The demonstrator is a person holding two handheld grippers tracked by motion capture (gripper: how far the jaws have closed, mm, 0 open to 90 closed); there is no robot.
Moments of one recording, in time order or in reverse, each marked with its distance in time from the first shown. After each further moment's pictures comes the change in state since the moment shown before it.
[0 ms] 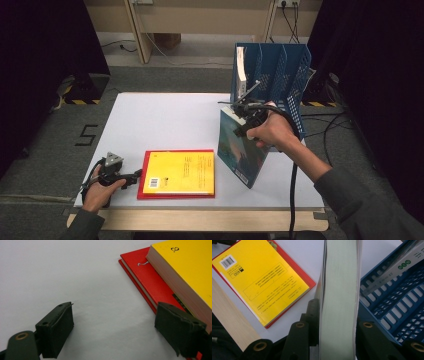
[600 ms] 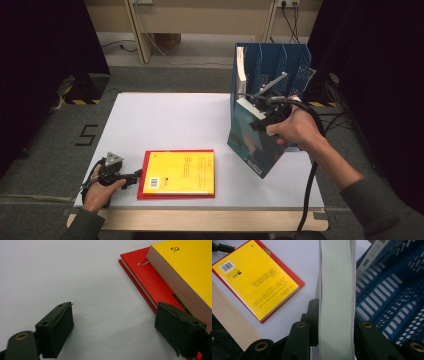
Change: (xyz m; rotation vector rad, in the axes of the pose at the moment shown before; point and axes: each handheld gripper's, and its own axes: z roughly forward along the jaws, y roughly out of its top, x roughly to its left) left arm 0.000 0.000 0.000 0.000 0.001 0.000; right arm -0.014 -0.022 -0.053 -0.067 -0.058 0.022
